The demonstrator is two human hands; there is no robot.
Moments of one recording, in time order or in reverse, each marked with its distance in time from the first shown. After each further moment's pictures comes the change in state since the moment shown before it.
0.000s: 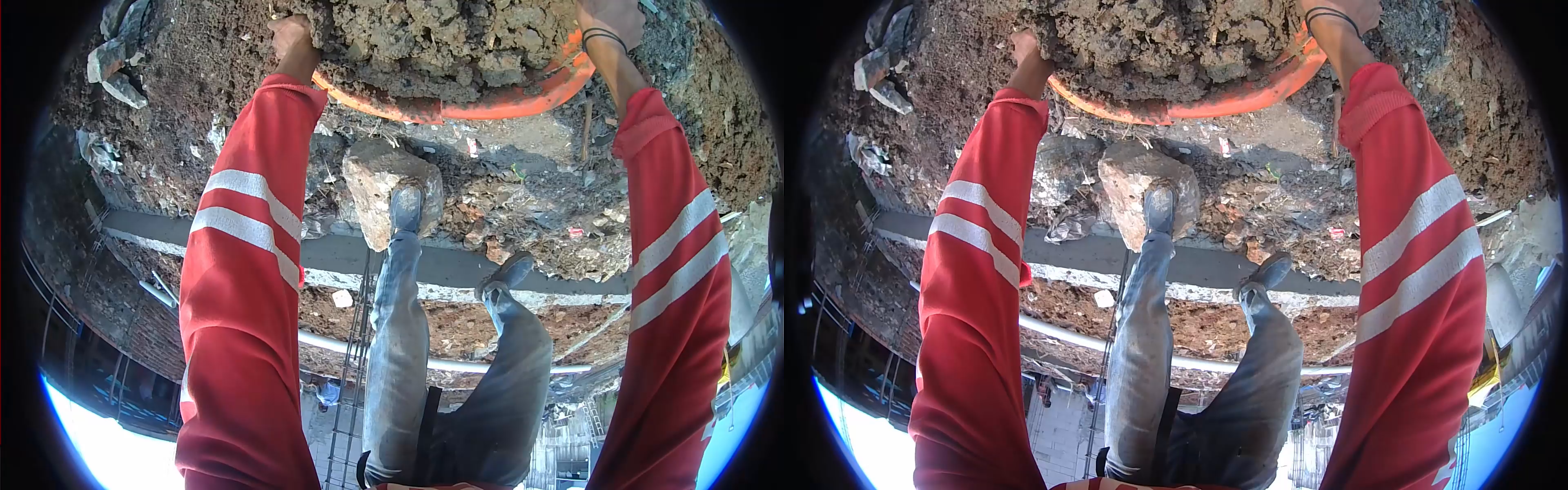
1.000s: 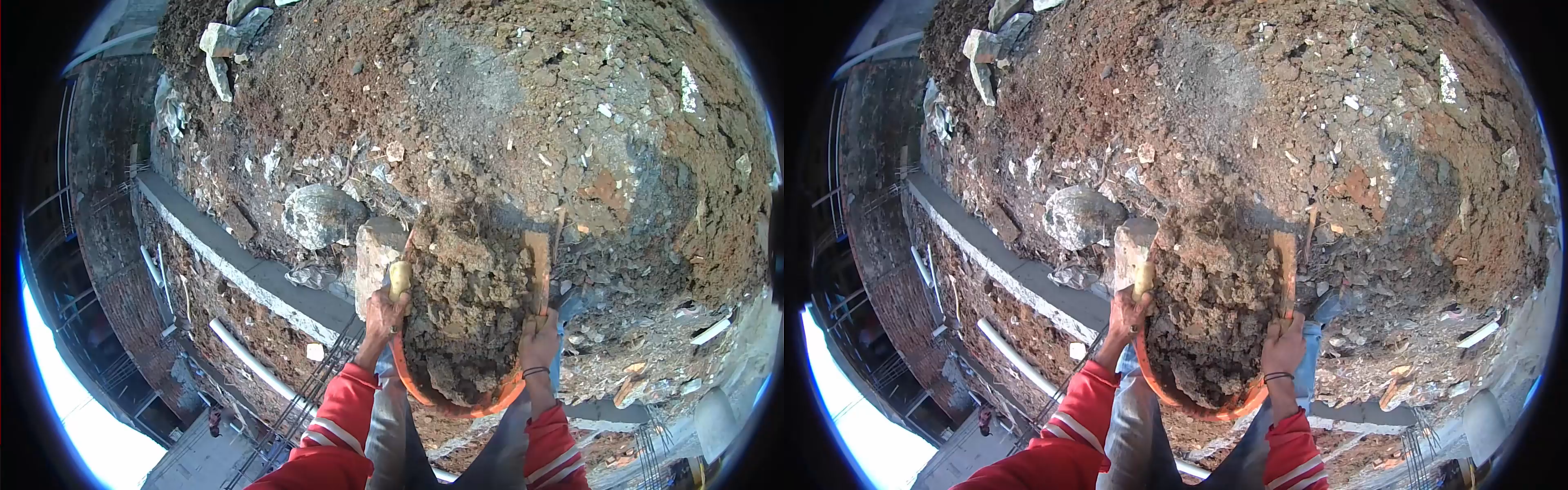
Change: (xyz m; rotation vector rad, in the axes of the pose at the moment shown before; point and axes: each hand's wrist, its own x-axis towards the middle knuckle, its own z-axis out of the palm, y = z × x) left_hand -0.443 -0.076 -0.080 0.549 -0.197 -0.078; right_hand -0.335 0.087 -0.143 0.272 -0.541 0.428
